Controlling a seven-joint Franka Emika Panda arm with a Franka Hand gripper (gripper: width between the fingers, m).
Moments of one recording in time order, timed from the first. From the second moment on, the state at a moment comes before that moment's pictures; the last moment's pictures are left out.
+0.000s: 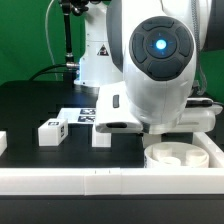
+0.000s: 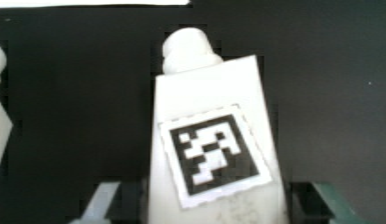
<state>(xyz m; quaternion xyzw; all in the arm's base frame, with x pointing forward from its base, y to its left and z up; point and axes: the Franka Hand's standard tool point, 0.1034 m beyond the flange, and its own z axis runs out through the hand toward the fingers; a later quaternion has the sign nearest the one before) 0.508 0.064 0.016 -0.90 0.05 0.42 0.07</state>
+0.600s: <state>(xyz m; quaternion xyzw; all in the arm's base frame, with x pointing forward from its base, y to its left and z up) 0.514 0.072 0.068 -0.90 0.04 0.42 0.06</state>
